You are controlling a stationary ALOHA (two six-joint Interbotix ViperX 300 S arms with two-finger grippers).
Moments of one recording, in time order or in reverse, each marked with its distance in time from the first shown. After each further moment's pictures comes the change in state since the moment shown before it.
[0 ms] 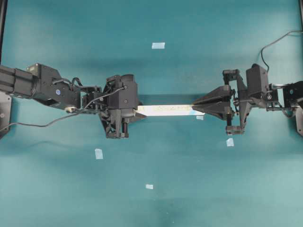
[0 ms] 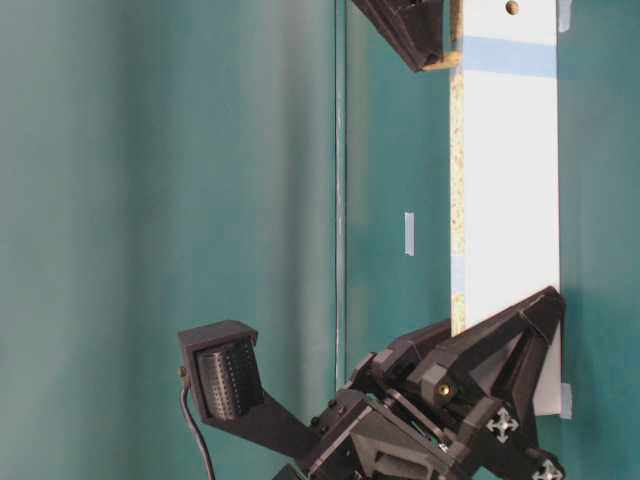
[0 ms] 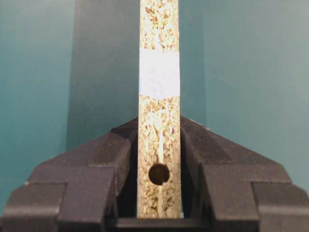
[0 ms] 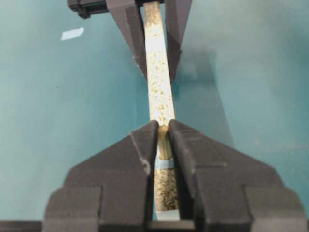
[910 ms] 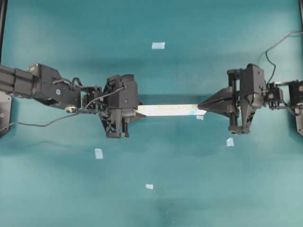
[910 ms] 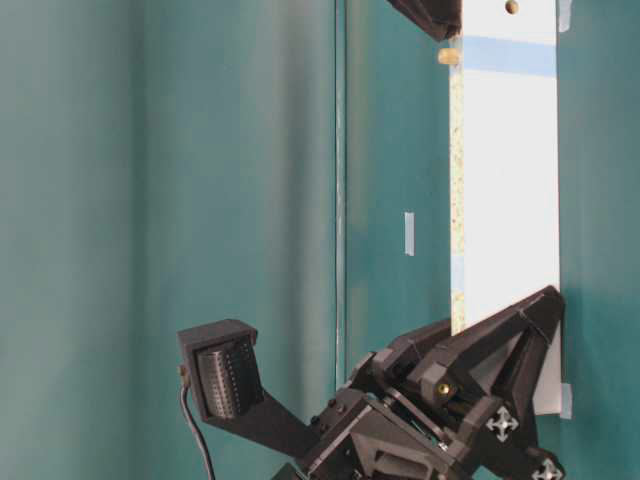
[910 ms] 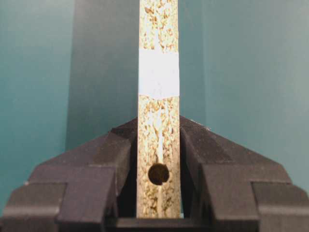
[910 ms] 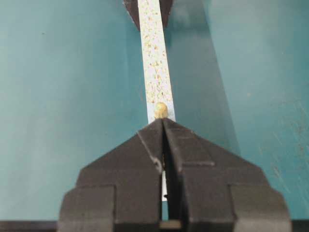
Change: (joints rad) left arm 0.000 0.000 -0.002 0.000 0.000 0.000; right arm 0.012 -0.198 -0.011 -0.009 0.426 0.018
